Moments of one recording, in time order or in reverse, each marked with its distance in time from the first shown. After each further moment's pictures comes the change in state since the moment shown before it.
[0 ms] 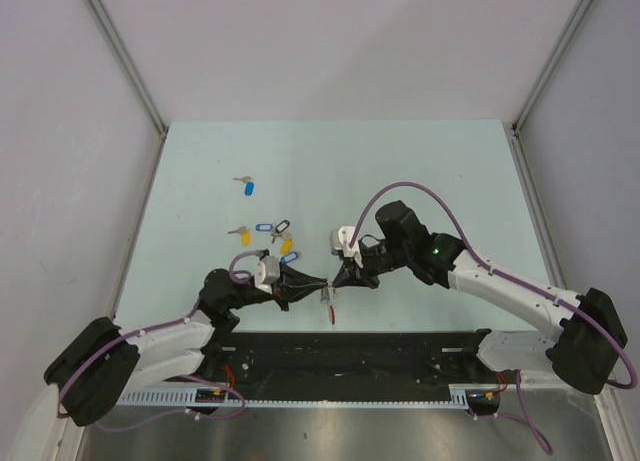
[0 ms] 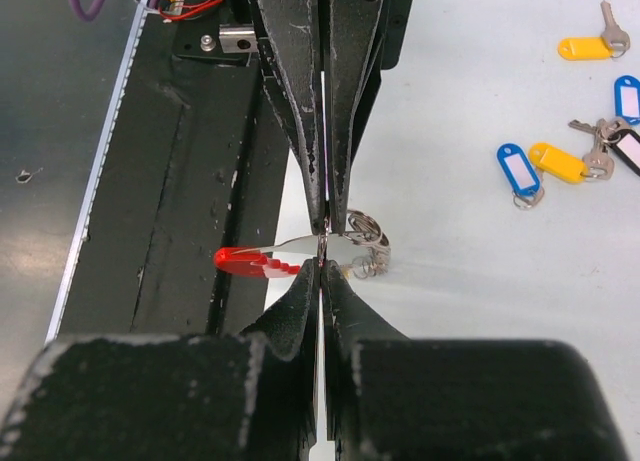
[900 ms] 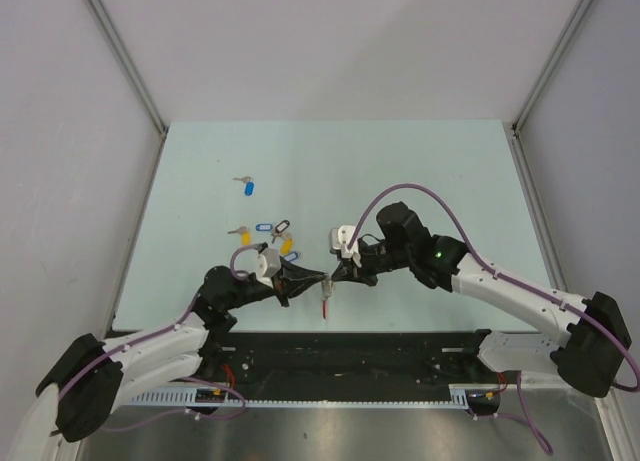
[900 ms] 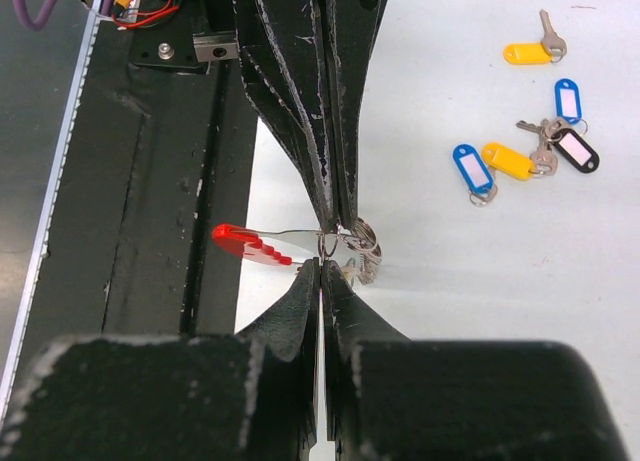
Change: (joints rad) left arm 0.000 -0.112 0.030 -0.199 -0.118 0.002; right arm 0.029 -0.031 0.000 0.029 0.105 0.010
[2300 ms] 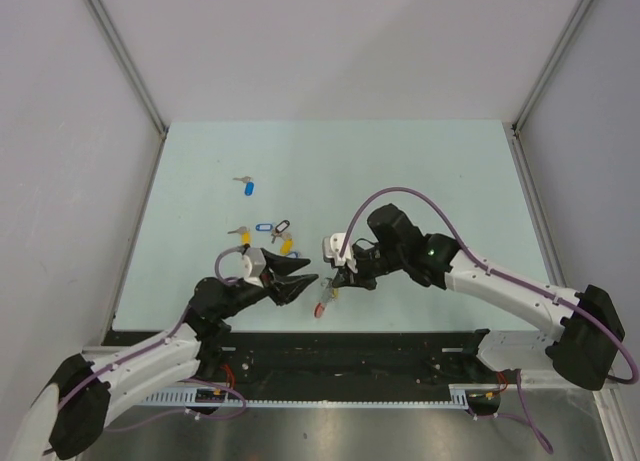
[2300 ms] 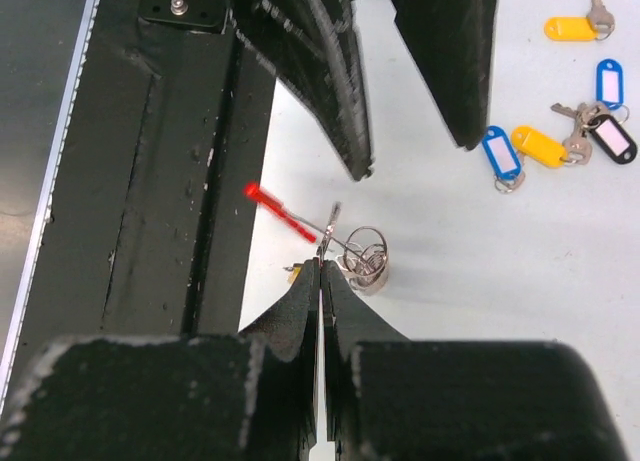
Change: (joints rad) left arm -0.005 -0.156 -0.067 -0.018 -0.200 -0.086; right arm 0.030 0.045 0.028 -0.085 0.016 -0.068
